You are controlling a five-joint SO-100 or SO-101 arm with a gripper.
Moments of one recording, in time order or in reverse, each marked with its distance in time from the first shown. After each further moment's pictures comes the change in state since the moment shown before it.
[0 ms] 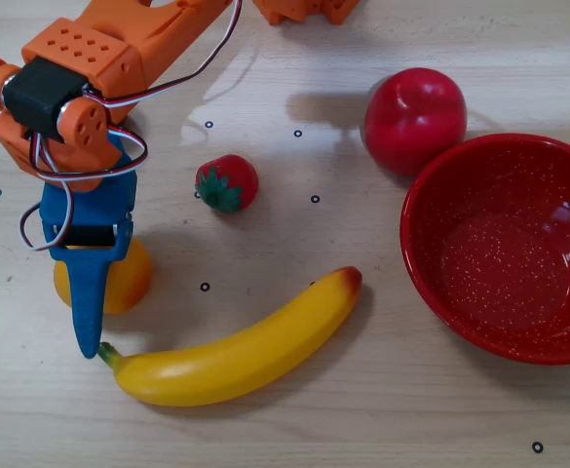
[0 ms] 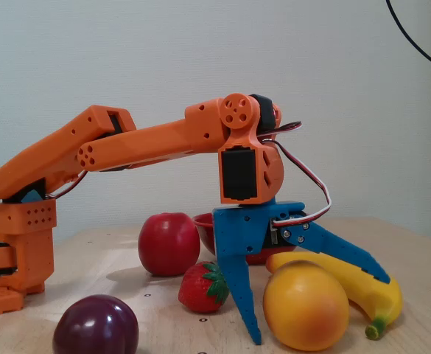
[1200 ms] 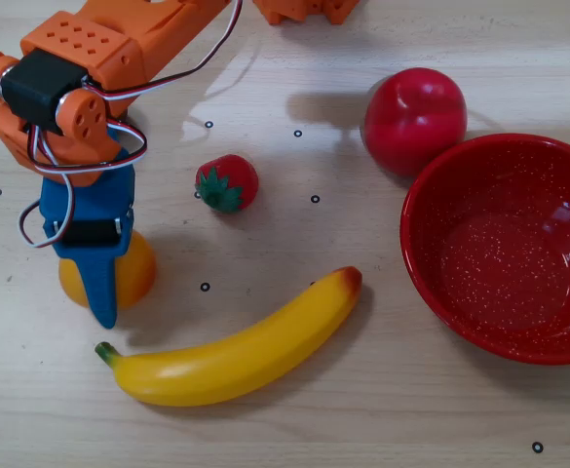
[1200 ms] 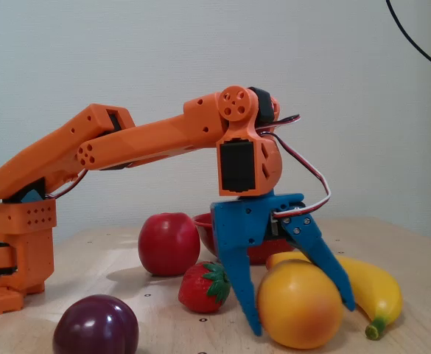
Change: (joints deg) arm 0.1 0.1 -1.7 3.3 3.7
